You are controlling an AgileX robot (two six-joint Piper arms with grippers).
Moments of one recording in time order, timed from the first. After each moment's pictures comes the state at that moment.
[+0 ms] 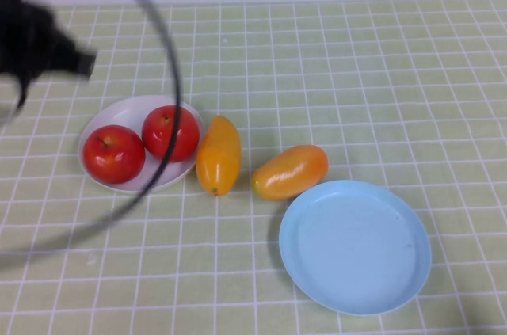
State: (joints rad) right arm 0.04 -0.01 0.02 0.29 0.39 -0.27; left arm -0.37 1.21 -1.36 0.03 0.96 0.11
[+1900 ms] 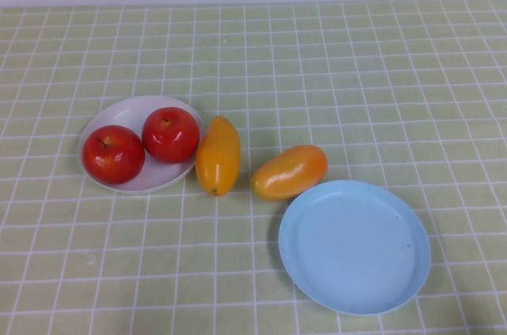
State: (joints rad) right arm 0.04 -0.01 0.02 0.29 0.39 -0.27; left arm -0.06 -0.01 0.03 0.02 0.38 0.07
